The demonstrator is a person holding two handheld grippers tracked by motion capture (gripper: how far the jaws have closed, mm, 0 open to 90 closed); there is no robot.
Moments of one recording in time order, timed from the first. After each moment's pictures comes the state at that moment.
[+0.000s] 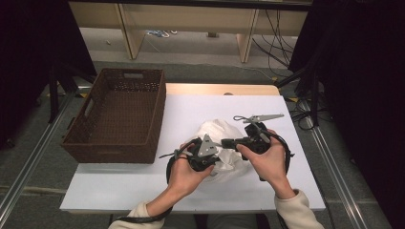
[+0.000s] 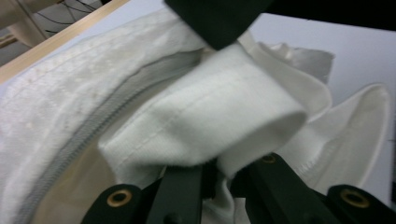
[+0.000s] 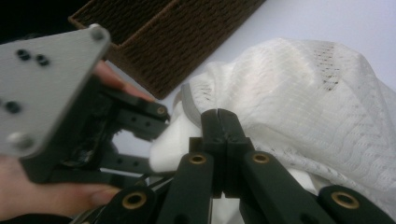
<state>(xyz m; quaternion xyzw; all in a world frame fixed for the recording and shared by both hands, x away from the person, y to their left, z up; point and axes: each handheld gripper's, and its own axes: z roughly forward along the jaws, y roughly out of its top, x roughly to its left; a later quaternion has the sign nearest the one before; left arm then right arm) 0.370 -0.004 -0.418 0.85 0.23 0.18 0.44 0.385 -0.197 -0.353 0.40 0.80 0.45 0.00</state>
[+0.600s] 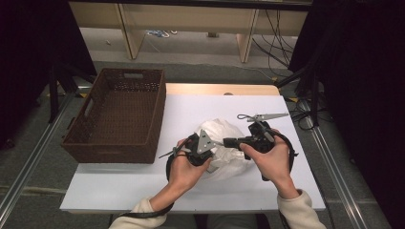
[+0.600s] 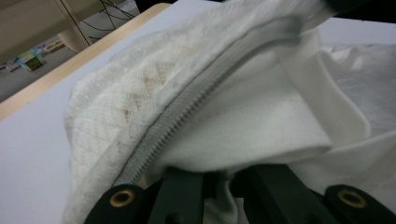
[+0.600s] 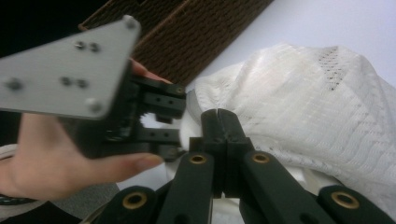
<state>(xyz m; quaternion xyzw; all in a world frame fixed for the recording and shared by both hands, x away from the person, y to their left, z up) 0.386 -0.001 -0.429 0.83 0.26 0.22 0.43 0.384 -0.204 -0.348 0.40 0.79 0.46 -0.01</state>
